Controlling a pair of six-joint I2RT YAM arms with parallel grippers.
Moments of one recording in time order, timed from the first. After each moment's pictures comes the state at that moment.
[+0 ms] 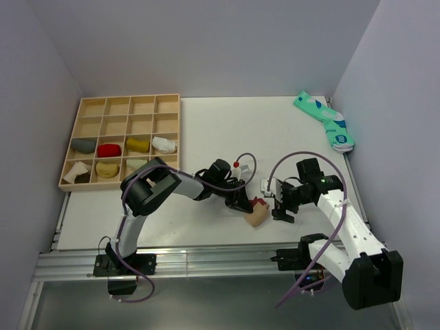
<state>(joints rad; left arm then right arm) -0.87 2.12 1.03 0.43 0.79 -0.89 0.13 0.97 0.67 -1.00 -0.68 -1.24</state>
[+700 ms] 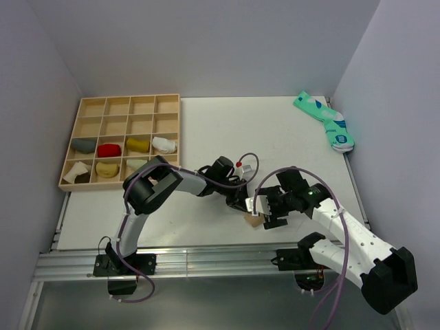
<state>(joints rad) -0.87 2.15 1.11 0.30 0.84 -0.85 0.46 0.90 0.59 -0.84 -0.49 -1.25</state>
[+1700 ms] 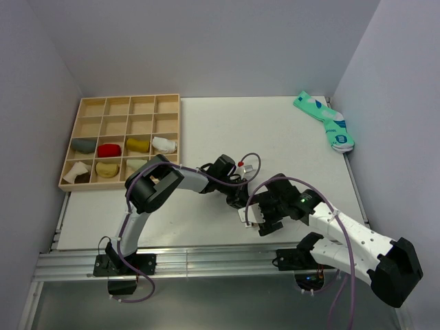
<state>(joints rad) -0.86 2.18 1.18 0.20 0.88 -0.81 0.66 0.90 0.54 -0.73 -0.36 -1.20</state>
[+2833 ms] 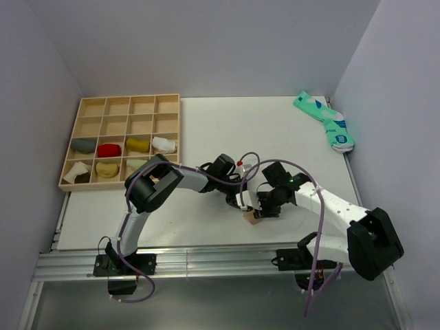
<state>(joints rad) -0.84 2.18 1.18 0.20 0.89 -0.81 0.52 1.16 0.61 -0.71 -0.42 -1.18</state>
